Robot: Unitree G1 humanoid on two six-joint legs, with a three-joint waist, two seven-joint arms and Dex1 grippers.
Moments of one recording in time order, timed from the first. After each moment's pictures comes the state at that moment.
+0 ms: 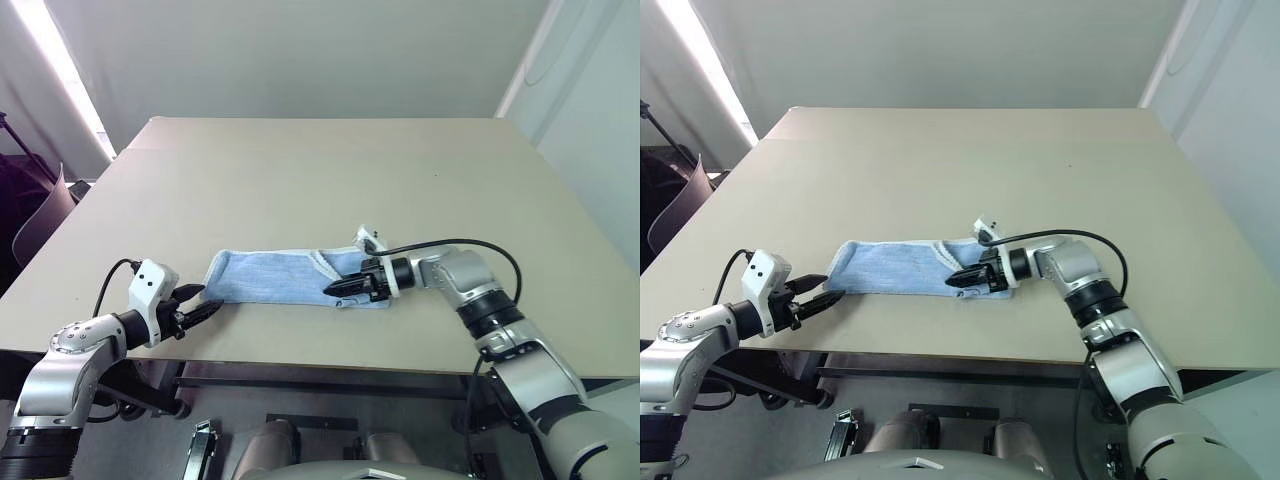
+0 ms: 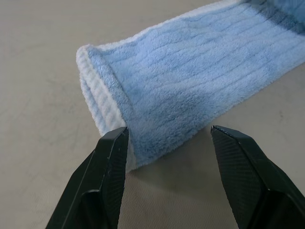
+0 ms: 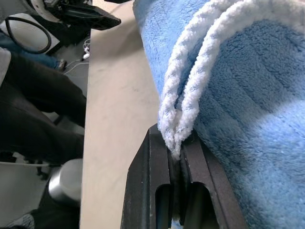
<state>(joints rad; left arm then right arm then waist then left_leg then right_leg) 0.03 0.70 0.19 -0.10 -0.42 0.47 -0.82 -0.75 -0.35 0.34 0.52 0.34 0.72 1.21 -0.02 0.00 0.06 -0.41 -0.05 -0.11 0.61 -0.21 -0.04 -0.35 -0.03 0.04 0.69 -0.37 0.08</state>
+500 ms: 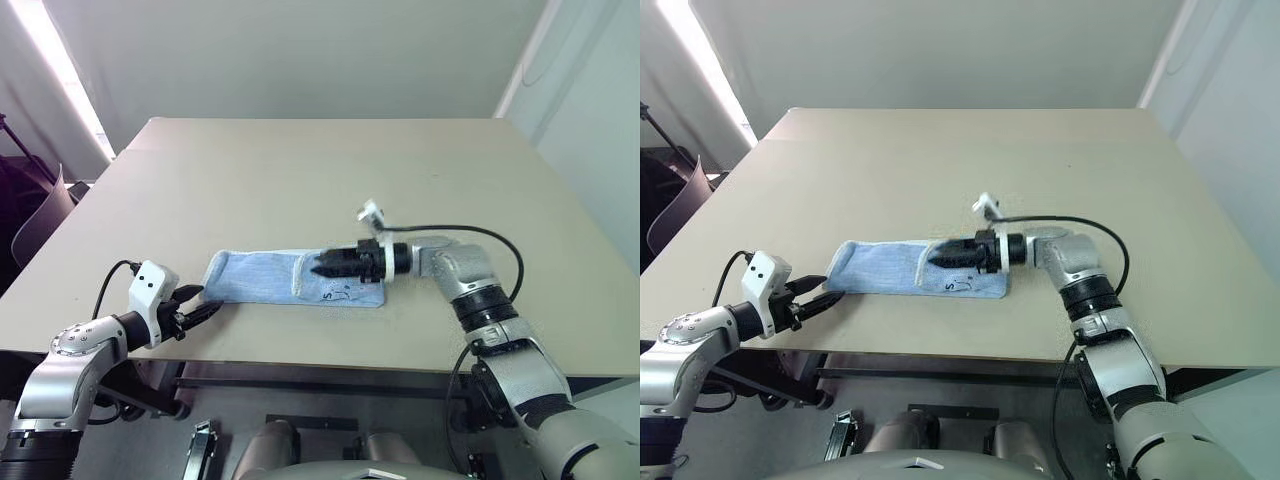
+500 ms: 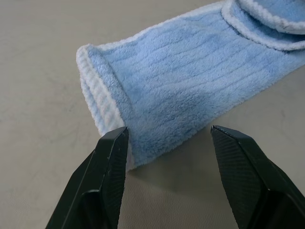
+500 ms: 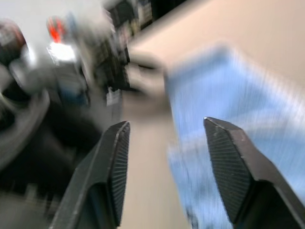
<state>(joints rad) 0.05 0.70 0.19 -0.11 -0.42 0.46 -0.79 -0.75 -0.29 0.08 0.44 0.48 0.69 1.23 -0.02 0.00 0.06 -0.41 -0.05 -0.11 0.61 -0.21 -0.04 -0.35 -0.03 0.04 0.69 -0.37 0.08</state>
